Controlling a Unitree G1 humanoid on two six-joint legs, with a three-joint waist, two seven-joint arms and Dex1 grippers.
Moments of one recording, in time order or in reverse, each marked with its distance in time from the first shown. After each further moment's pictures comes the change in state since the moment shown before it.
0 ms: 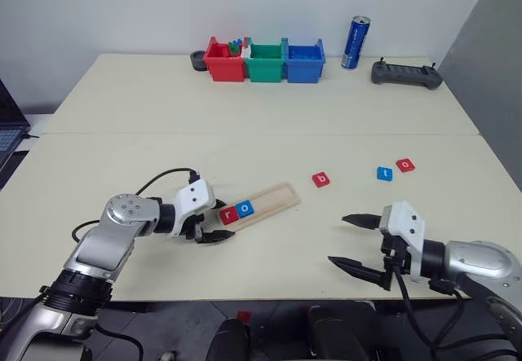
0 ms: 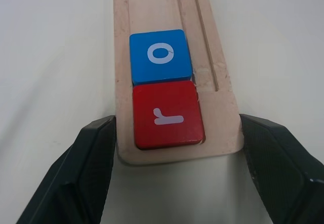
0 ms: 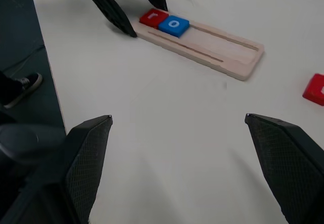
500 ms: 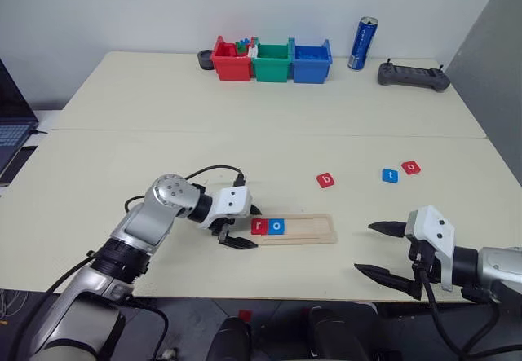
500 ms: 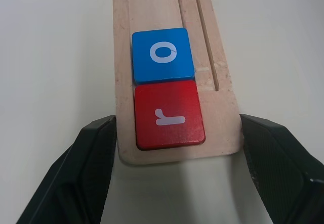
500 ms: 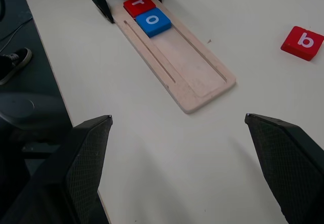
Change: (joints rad) left arm -0.236 -0.124 -0.201 0.153 0.107 -0.180 -0.216; right arm 0.120 -0.070 -0.171 -0.047 0.043 0.064 0.041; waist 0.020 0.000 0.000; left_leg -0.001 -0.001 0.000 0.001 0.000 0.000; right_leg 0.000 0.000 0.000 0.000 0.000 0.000
